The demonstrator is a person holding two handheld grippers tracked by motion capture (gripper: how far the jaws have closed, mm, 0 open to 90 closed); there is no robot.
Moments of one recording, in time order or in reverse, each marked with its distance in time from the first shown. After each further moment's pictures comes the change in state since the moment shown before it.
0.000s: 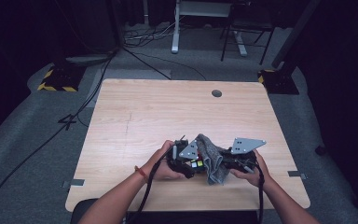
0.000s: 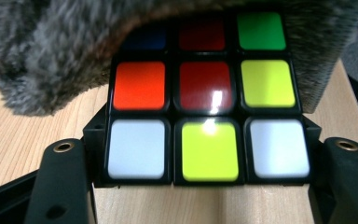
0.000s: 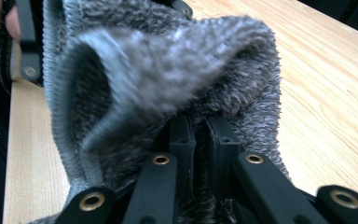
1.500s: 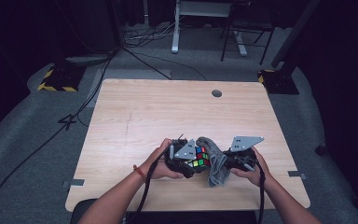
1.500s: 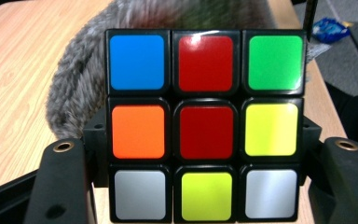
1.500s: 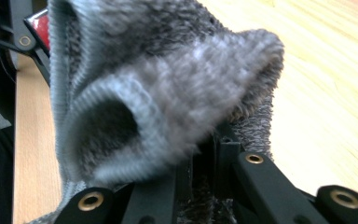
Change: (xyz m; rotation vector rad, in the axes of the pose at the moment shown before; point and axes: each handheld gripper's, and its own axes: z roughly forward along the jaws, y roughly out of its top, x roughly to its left) left arm -0.003 0.006 -0.018 -0.092 -0.004 0.042; right arm -0.008 -0.005 0.003 0.062 0.036 0.055
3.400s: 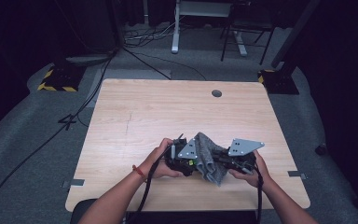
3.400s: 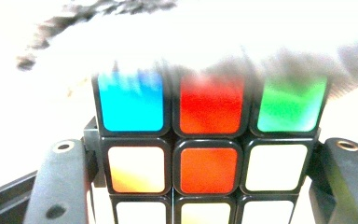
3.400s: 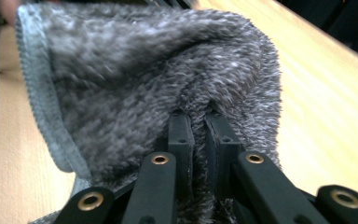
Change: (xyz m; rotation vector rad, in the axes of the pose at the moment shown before) left arm 0.001 -0.003 0.004 0.082 0.068 0.004; right arm 0.016 0.011 -0.005 -0.019 -0.107 -0.102
